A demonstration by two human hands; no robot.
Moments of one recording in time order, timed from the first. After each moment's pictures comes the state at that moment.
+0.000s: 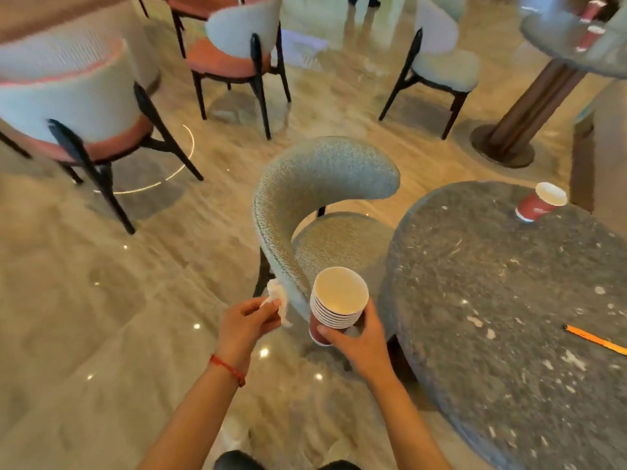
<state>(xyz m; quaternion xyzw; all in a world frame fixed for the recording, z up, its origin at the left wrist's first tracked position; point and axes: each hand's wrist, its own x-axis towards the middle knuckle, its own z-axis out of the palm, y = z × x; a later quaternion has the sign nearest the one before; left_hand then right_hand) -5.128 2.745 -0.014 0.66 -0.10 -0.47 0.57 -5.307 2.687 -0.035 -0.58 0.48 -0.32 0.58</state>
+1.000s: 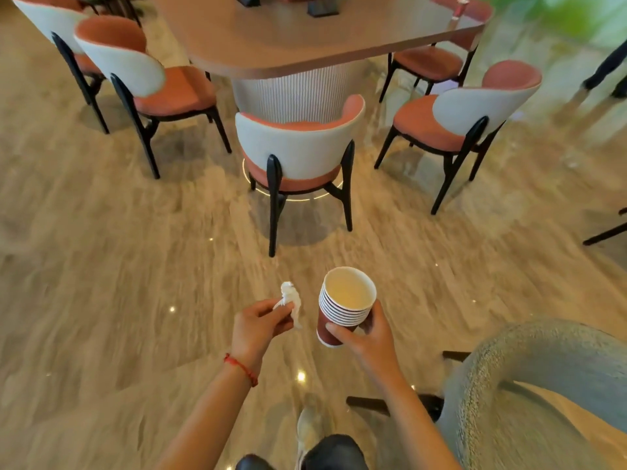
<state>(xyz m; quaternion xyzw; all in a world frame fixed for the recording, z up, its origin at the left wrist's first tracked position) -4.719 2.706 0.007 0.68 0.06 -0.30 0.67 -4.835 2.562 -0.017 -0.68 0.30 -0.17 0.65</state>
